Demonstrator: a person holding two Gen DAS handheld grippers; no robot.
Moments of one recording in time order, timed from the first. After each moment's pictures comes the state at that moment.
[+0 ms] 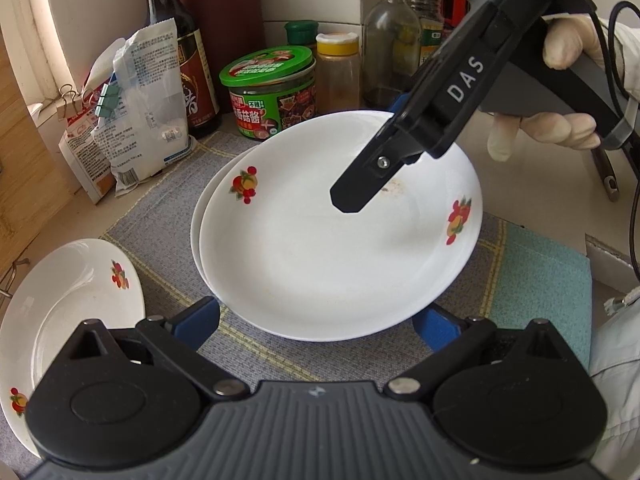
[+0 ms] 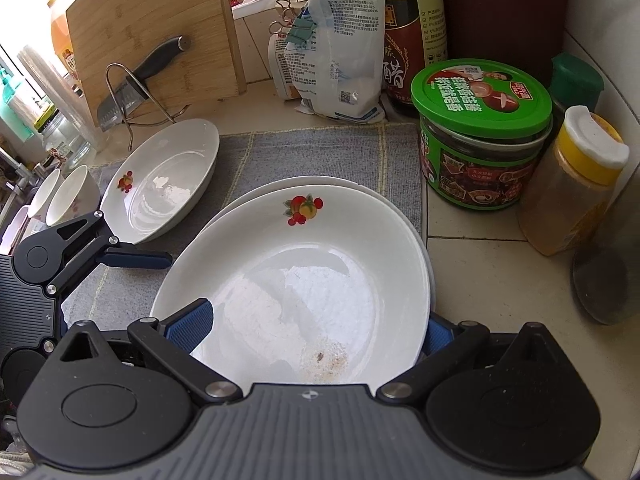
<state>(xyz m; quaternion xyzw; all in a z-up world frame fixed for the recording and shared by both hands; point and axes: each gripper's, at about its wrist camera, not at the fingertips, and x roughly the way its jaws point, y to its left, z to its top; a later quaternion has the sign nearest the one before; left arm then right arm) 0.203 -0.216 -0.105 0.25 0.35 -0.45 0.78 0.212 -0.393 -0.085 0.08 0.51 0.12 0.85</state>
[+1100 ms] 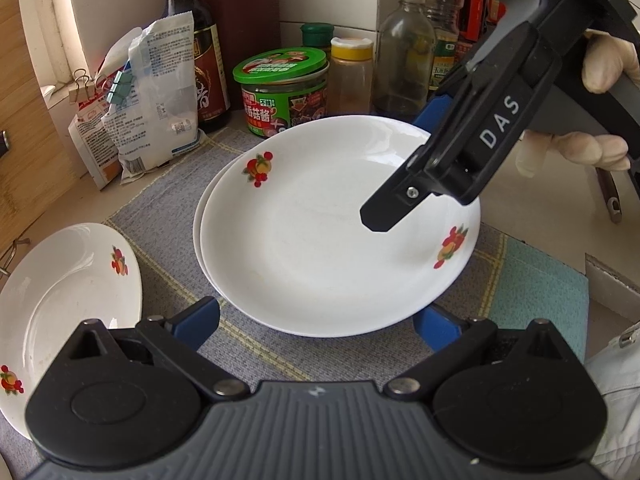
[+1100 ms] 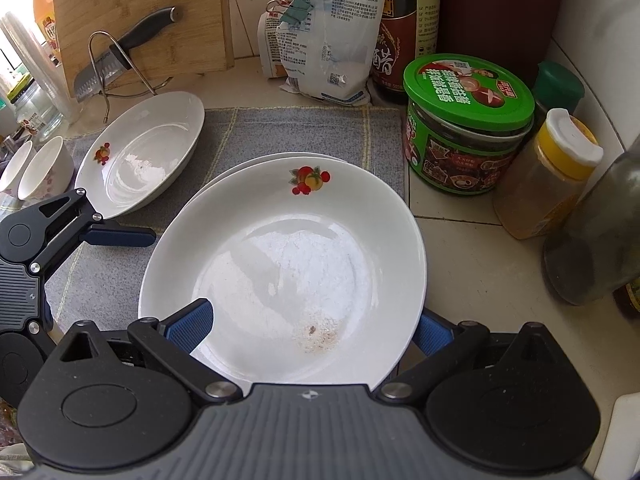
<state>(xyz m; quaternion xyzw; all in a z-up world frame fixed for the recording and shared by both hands) 0.201 -0.214 -0.103 0.22 0.36 -0.44 0.79 0.203 -0.376 -0.080 0.03 0.54 0.07 0.84</state>
